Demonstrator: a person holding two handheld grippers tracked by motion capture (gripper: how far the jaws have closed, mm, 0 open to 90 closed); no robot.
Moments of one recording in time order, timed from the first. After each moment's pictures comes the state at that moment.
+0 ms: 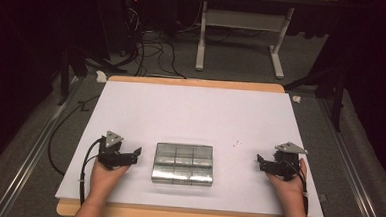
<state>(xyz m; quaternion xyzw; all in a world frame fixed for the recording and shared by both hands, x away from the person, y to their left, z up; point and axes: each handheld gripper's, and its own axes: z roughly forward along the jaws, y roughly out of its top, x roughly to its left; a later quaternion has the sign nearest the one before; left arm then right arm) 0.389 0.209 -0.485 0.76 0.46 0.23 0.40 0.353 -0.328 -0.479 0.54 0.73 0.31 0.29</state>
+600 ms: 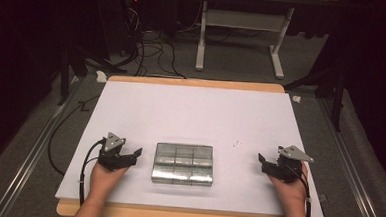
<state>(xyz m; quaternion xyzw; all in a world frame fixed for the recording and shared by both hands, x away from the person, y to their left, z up) 0.386 0.208 -0.484 0.77 0.43 0.22 0.41 0.339 -0.330 -0.477 0.51 0.72 0.36 0.31</state>
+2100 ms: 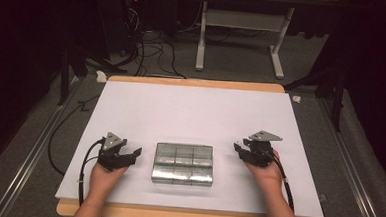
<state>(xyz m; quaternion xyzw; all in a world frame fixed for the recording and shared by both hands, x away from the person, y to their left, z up) 0.388 0.211 -0.485 0.77 0.43 0.20 0.42 0.384 -0.258 -0.460 0.48 0.76 0.37 0.22</state>
